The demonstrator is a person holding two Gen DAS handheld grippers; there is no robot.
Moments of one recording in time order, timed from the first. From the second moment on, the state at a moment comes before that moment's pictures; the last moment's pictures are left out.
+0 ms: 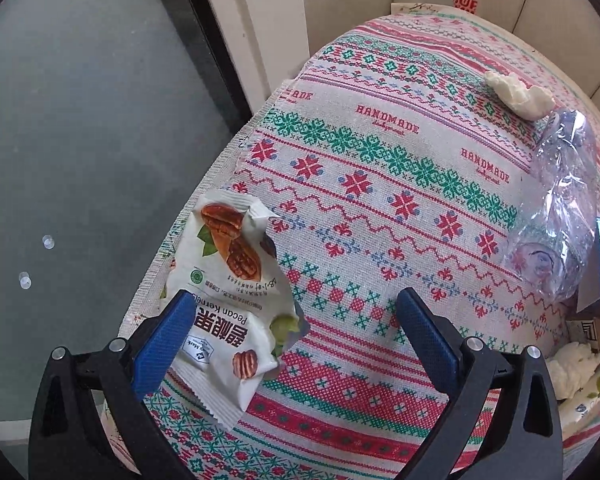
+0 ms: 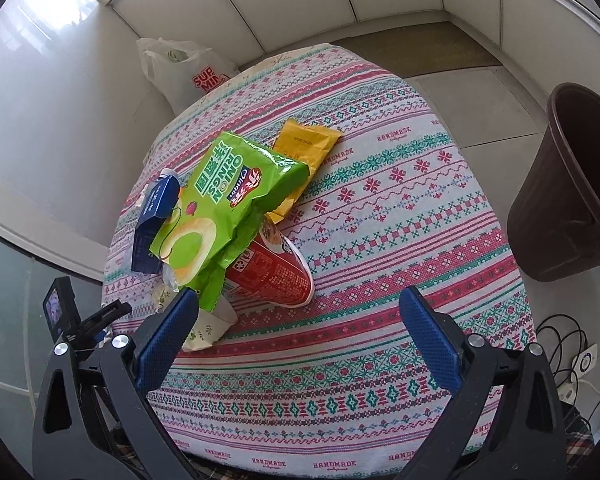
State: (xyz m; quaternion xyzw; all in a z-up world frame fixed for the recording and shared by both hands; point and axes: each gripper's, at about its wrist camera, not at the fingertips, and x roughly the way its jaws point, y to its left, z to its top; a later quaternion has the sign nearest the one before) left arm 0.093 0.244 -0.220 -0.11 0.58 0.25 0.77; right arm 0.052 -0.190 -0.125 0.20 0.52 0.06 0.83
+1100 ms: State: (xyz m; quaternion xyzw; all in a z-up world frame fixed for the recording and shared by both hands) left arm 0.028 0.181 -0.078 -0.22 0.42 0.05 0.88; right arm 0.141 -0.075 -0.076 0.01 0.50 0.20 0.84
